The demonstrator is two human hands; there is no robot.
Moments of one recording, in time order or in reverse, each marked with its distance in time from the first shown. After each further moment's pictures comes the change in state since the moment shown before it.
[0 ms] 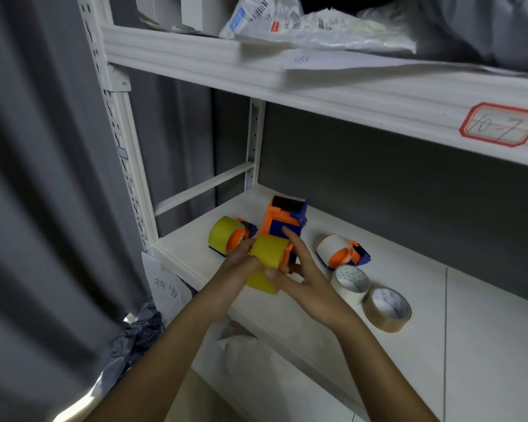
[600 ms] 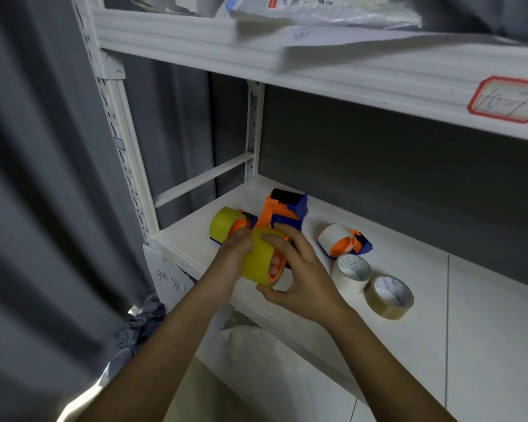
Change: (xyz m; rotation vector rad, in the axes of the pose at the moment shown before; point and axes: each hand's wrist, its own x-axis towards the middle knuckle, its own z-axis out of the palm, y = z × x) left_hand -0.007 0.003 -0.003 -0.063 0.117 -0.034; right_hand 0.000 0.015 0.004 -0.747 0.083 -0.385
